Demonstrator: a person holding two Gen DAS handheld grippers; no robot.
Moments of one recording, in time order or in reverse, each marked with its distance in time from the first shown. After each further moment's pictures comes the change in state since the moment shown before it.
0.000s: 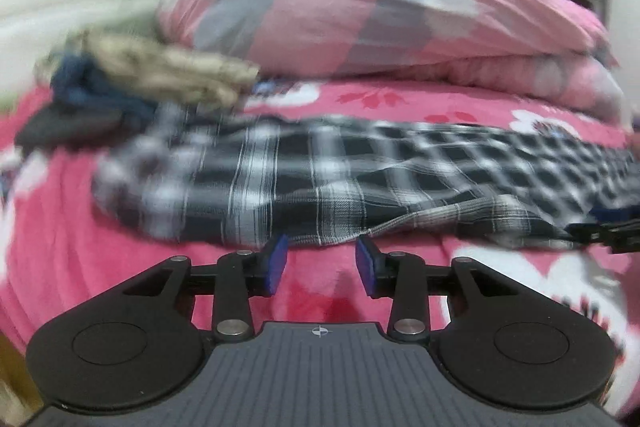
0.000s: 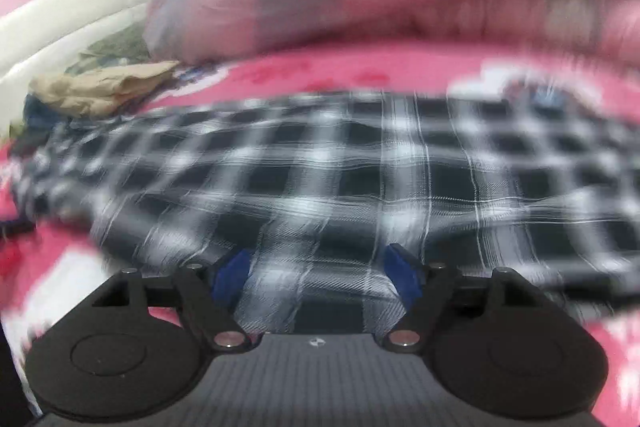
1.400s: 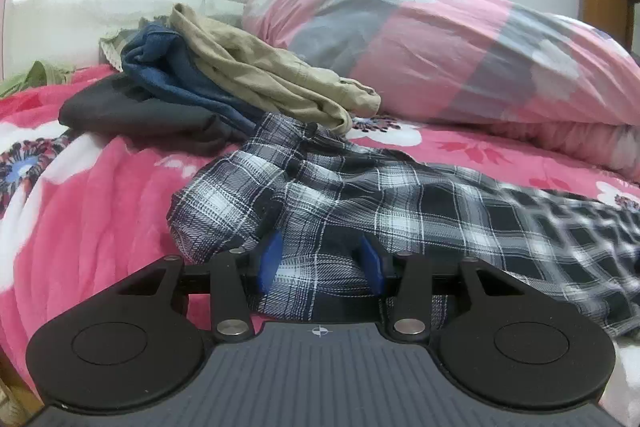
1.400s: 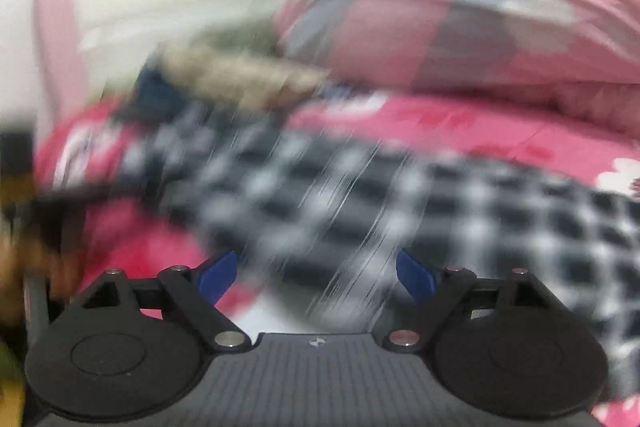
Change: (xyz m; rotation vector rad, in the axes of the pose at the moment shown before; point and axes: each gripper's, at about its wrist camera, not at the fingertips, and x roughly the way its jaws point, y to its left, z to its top) left arm 0.055 0.077 -0.002 -0.236 -0.096 0.144; right arm 0.010 0.124 0.057 -0.112 -0.114 0.170
